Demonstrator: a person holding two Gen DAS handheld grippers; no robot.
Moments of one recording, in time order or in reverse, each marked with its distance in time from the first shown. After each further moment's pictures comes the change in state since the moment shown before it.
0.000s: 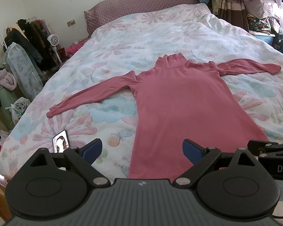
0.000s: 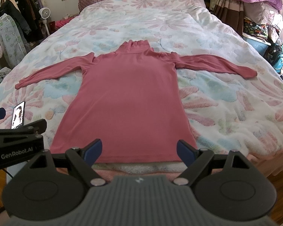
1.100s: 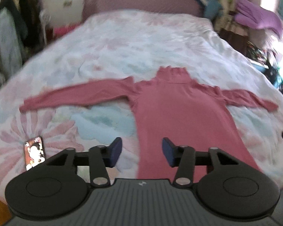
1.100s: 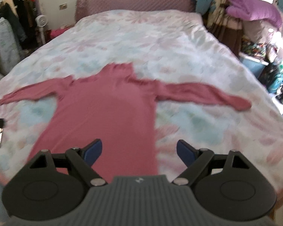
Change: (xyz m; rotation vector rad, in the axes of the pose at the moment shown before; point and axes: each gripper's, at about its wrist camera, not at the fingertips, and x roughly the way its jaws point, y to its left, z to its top) left arm 0.109 0.109 0.059 -0.240 0.044 -0.240; right arm 0.065 -0.072 0.091 -0.123 0.031 -0.124
